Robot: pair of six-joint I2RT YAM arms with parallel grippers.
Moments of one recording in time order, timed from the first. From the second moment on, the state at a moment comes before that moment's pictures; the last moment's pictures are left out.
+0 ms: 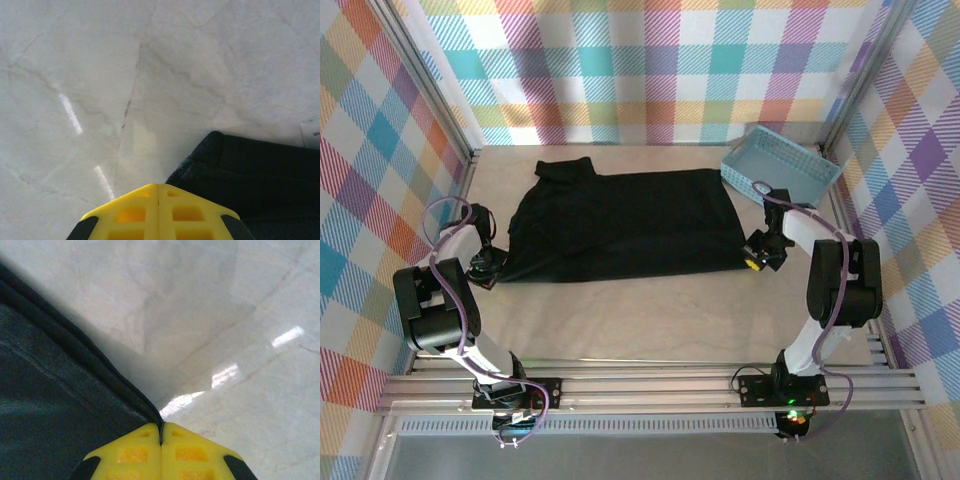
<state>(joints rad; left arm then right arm) 0.27 1.61 1.01 -0.87 -0.16 -0.97 0.03 1.72 1.09 -0.84 -0.13 0.74</state>
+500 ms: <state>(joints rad) 0.27 1.37 0.79 -0.98 -0.17 -1.06 0.03 1.45 0.86 -0.99 -0.05 0.86</state>
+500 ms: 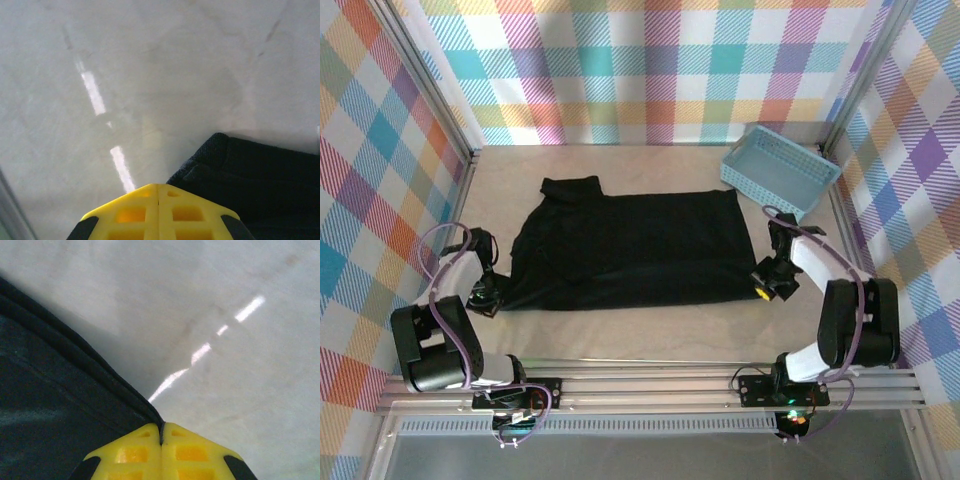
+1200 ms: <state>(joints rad) 0.24 1.20 0.72 -1.06 -0.20 -1.26 0.03 1.29 0.75 -1.07 -0.04 0.86</state>
